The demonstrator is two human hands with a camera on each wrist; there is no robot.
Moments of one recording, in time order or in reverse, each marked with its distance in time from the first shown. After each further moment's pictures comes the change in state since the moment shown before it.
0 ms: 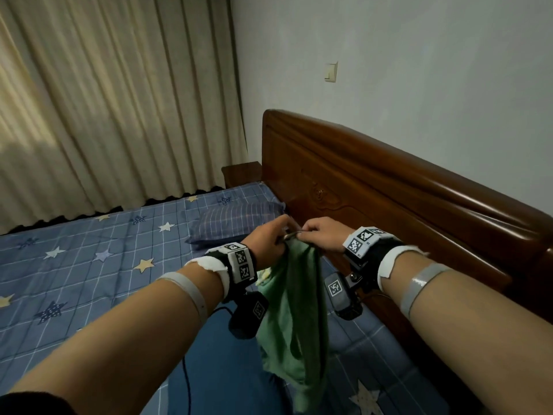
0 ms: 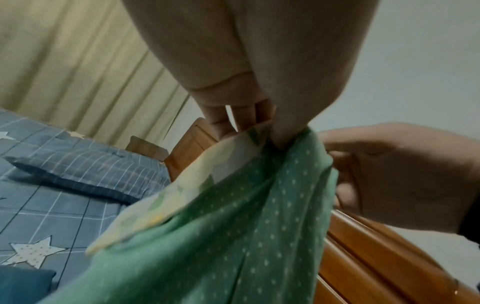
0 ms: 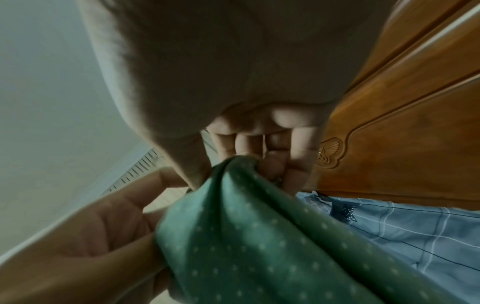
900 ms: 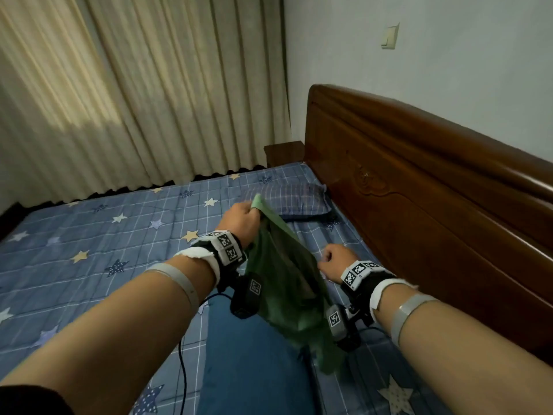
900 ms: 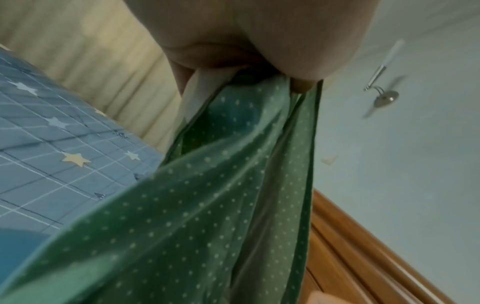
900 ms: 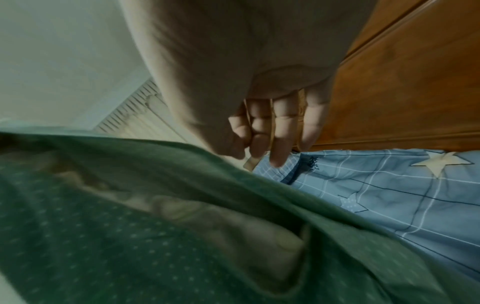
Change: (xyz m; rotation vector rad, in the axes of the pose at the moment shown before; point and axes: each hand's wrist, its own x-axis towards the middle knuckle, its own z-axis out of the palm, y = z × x) left_hand -0.042 -0.059 -0.040 -0.222 0.412 -0.525; right_hand 0.031 0.055 0.104 -0.136 0.094 0.157
